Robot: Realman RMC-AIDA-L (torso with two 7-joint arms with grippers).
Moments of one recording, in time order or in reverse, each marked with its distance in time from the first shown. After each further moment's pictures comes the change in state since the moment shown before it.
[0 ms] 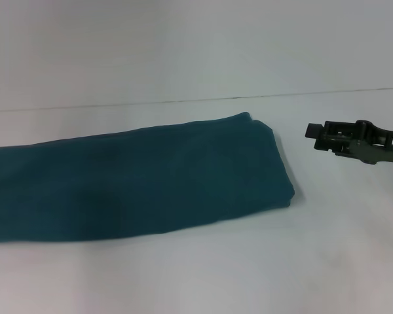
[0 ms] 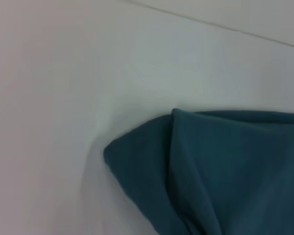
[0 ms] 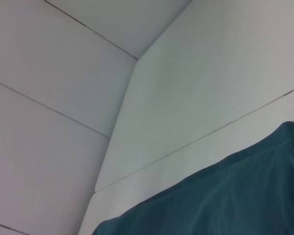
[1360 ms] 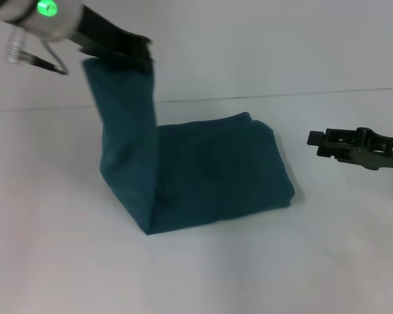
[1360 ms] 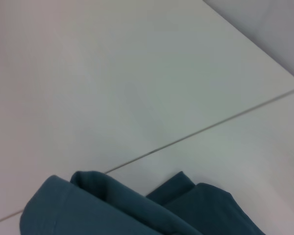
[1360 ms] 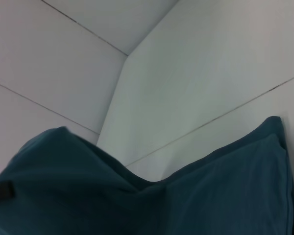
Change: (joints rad) left arm -0.296 -0.148 0.261 0.407 -0.187 0.215 0.020; right arm -0.006 0.001 -0.001 0.000 -0.026 0.016 -0.007
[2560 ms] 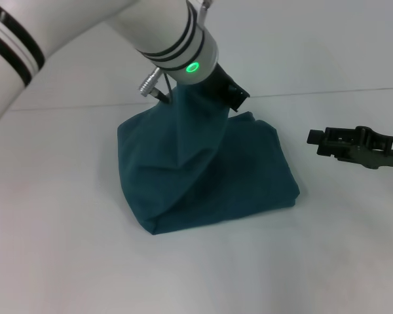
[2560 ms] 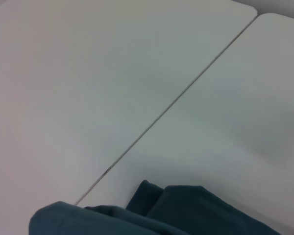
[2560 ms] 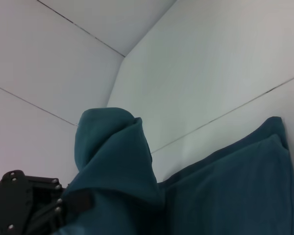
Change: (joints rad) left arm -0.128 -0.096 0.431 -0.221 0.108 -0.329 -0.017; right arm 0.004 0.000 -0.002 0.001 -0.002 0.013 0.005
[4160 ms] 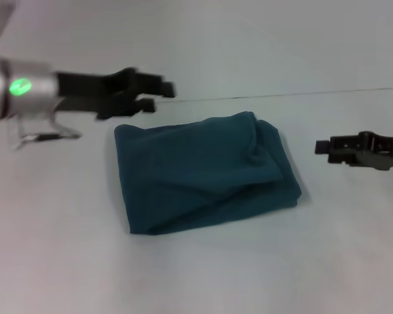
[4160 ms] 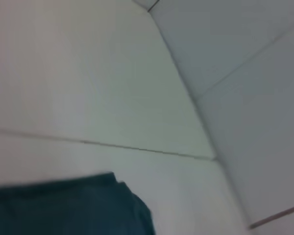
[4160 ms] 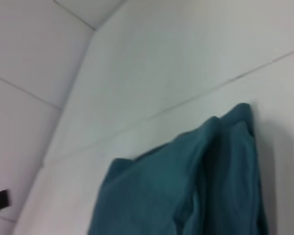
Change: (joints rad) left arm 0.368 0.074 -0.651 -0.086 -0.598 0.191 0.101; right arm 0.055 -0.048 -0.010 -0.011 -0.165 0.008 0.068
